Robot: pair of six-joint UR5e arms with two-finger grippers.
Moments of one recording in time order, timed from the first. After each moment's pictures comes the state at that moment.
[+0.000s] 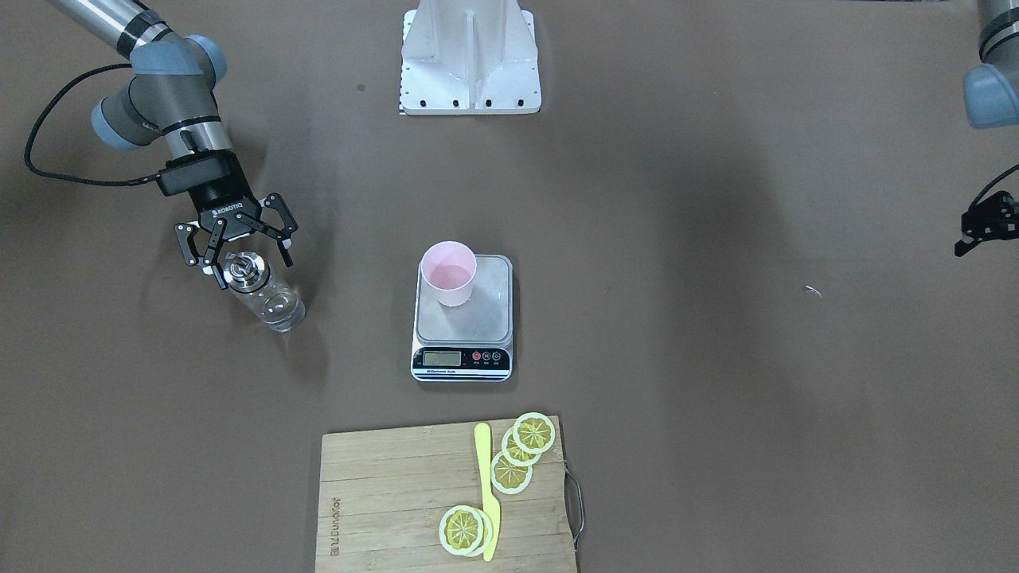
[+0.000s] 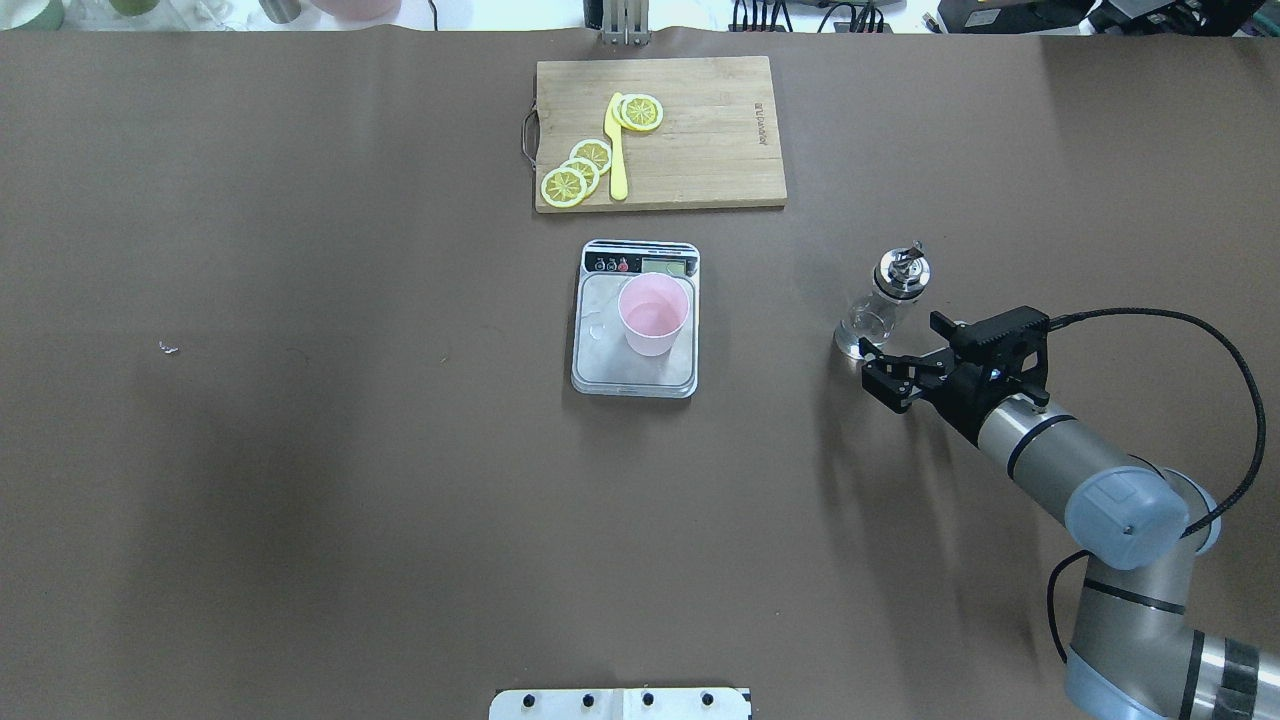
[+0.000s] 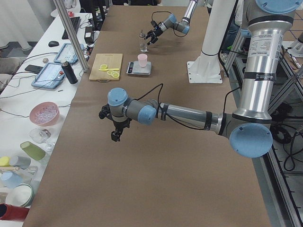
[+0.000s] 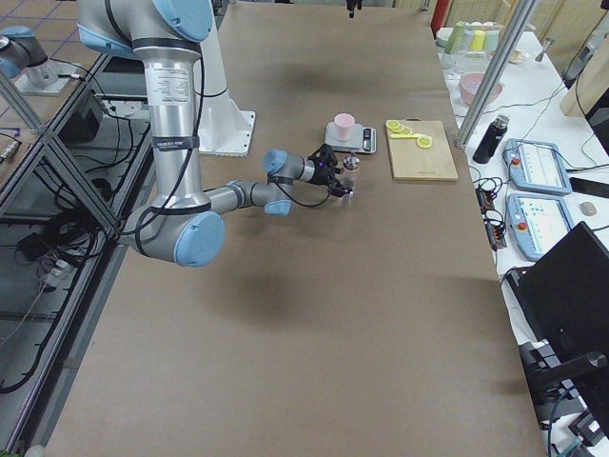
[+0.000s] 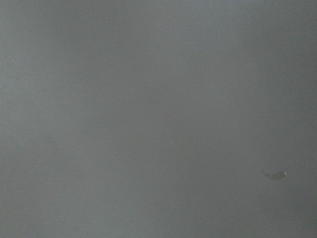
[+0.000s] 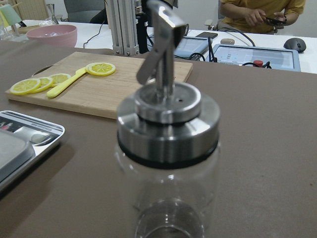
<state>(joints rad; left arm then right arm) -1.35 -1.65 -1.64 -1.76 -2.32 0.05 0.38 -1.55 1.67 -0.36 1.05 0.86</state>
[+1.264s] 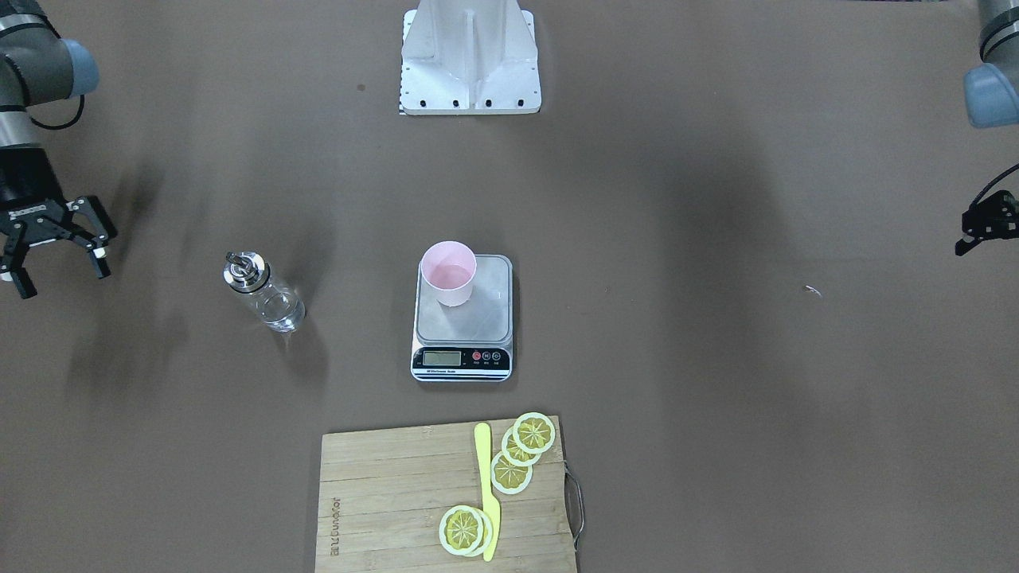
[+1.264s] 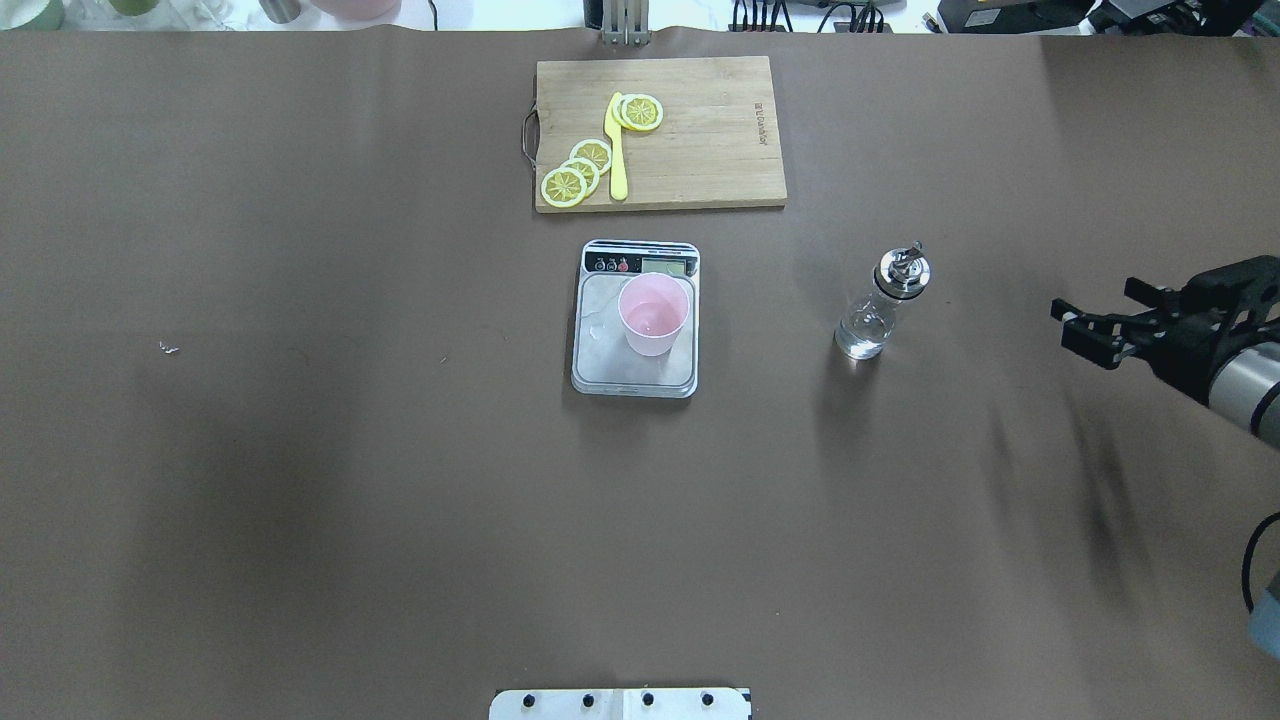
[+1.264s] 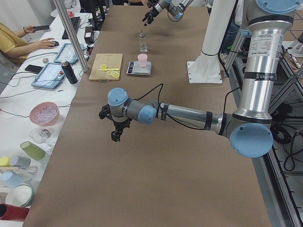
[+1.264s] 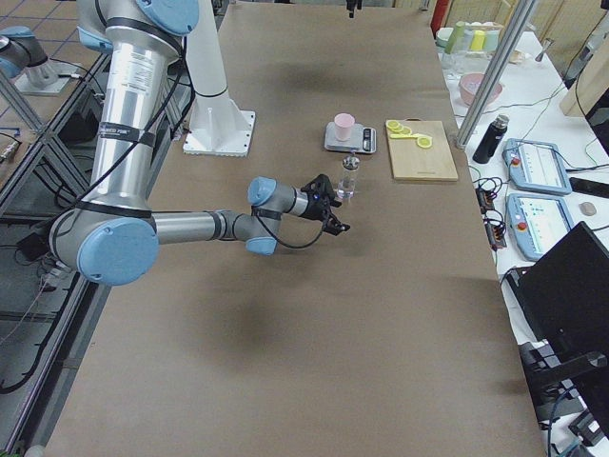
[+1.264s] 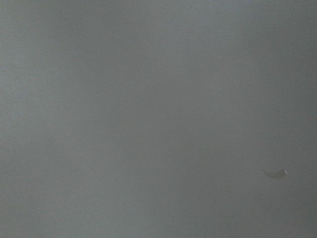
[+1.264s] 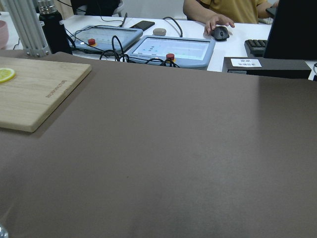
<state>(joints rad) -1.35 -1.65 -1.65 -1.76 -2.32 0.05 0.89 -1.73 1.62 -0.22 1.62 0.84</state>
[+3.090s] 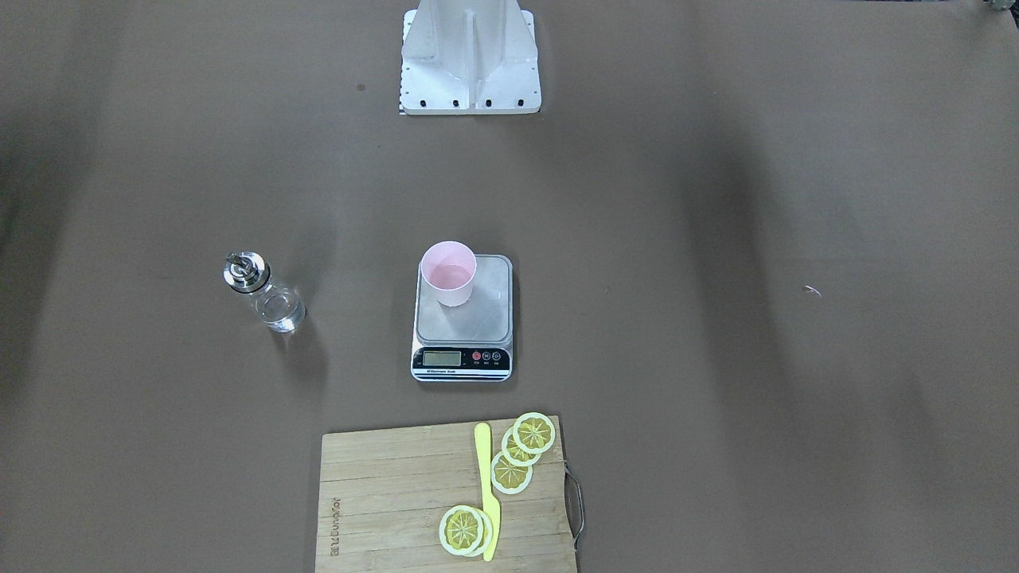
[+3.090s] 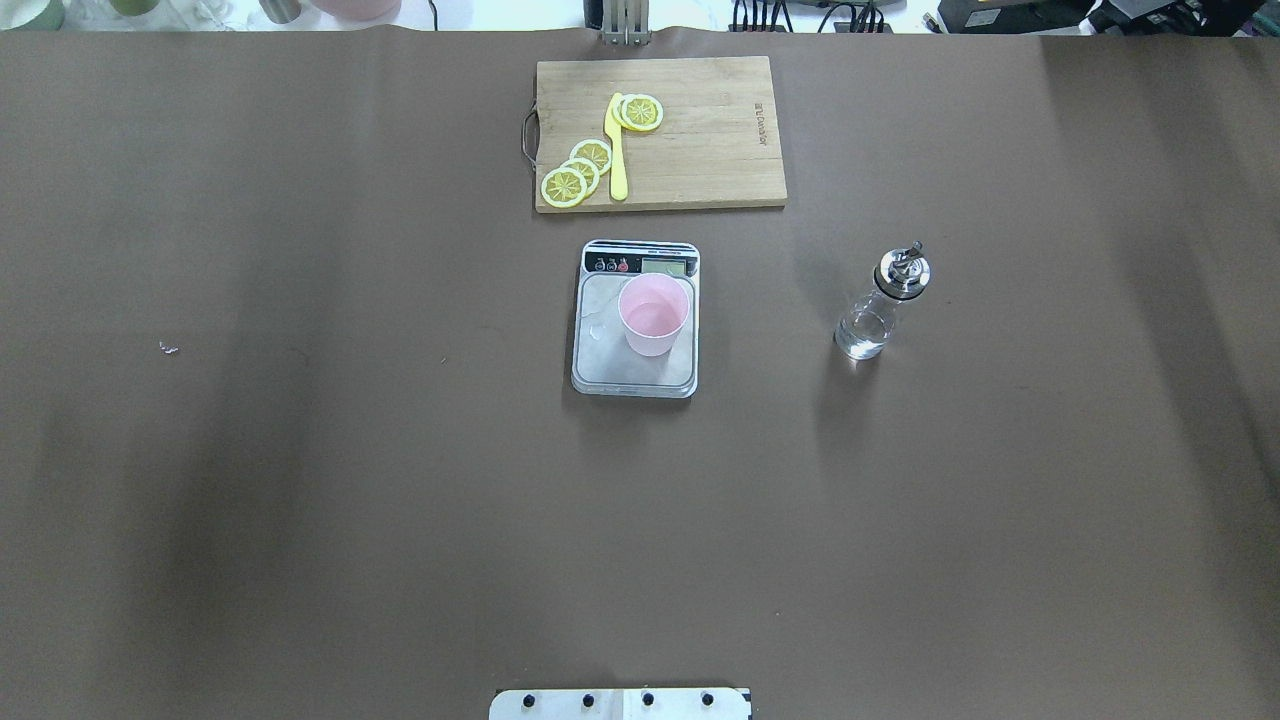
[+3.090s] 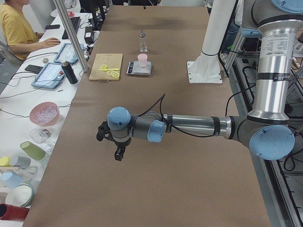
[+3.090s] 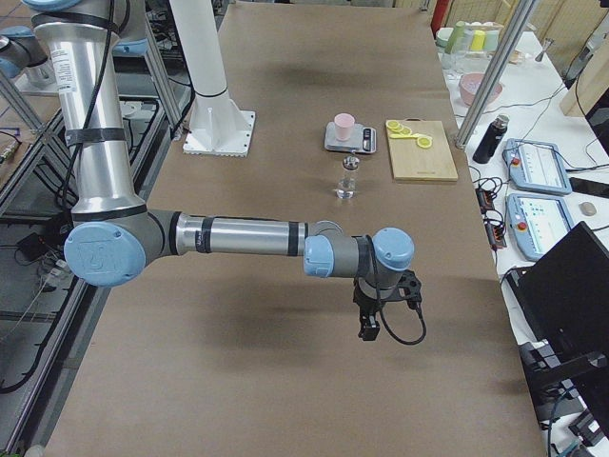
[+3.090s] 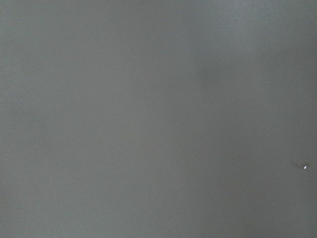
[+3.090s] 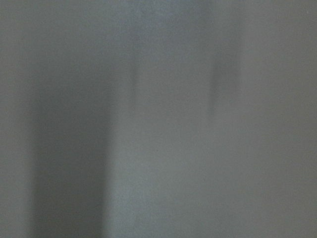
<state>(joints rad) -1.55 -1.59 -1.59 -1.71 -2.43 0.06 1.49 -1.45 1.44 -1.59 2.26 -0.09</state>
